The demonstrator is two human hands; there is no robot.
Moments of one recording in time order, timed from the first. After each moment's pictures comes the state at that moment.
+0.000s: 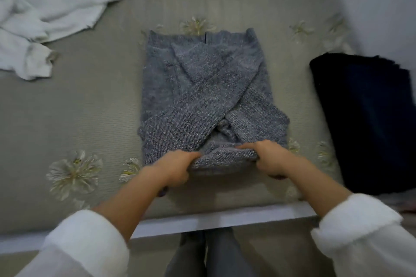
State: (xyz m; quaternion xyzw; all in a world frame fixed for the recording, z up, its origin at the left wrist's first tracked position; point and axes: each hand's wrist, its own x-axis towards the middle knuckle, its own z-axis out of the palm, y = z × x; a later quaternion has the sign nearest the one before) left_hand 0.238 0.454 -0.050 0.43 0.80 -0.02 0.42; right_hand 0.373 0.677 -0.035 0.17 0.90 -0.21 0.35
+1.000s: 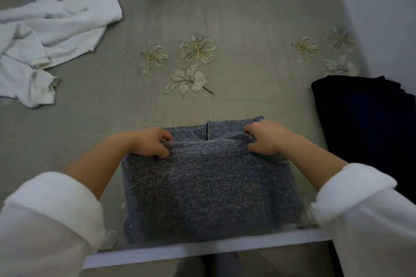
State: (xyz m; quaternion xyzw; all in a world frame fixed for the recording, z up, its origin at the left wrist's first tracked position) left_hand 0.087 0.502 0.009 0.31 0.79 -0.03 0.53; right_hand 0.263 0.750 0.010 0.13 0.92 -0.11 0.36
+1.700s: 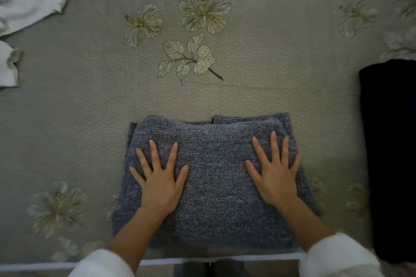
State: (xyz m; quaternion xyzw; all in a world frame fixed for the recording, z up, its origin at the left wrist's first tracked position) left_hand 0.193 0.482 -0.144 0.17 0.94 0.04 0.30; right_hand 0.324 0.723 -0.142 0.31 0.91 -0.15 0.24
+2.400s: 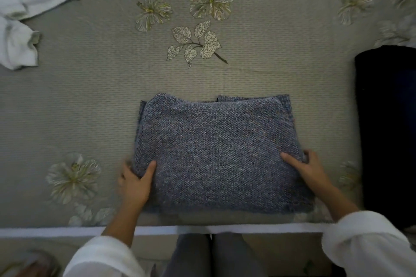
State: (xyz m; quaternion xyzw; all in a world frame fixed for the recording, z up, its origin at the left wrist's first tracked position) left_hand 0.212 0.399 -0.127 -0.22 0.89 0.22 0.32; right_hand 0.397 0.768 -0.126 0.58 0.63 -0.49 0.15
